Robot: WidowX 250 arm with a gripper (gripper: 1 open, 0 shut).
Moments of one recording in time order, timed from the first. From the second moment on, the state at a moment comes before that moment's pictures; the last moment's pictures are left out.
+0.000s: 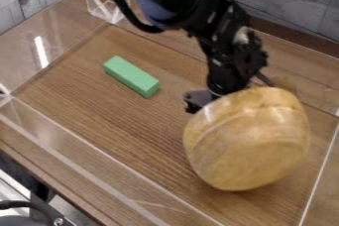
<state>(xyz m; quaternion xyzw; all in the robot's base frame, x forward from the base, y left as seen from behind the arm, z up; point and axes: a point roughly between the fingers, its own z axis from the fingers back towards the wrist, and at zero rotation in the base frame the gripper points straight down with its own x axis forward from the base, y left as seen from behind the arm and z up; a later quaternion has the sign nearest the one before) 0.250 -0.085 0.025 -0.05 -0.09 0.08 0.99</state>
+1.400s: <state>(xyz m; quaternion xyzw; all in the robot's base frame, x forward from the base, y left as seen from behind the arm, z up) 0.211 -0.090 0.023 -0.07 -0.04 0.24 0.97</state>
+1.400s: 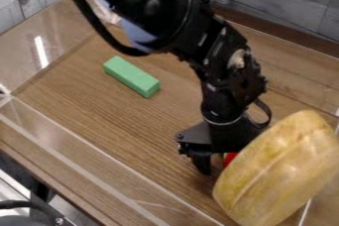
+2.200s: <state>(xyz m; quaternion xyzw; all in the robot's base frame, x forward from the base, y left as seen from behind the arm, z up) 0.204 -0.097 0.042 -0.06 -0.03 0.21 0.97</state>
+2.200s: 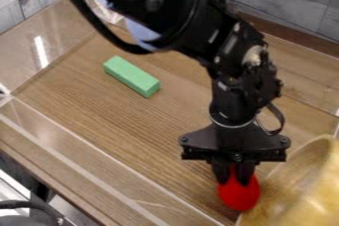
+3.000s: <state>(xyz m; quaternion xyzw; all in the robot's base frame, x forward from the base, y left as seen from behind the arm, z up) 0.224 -0.094 0.069 -0.07 -0.04 0.20 0.98</state>
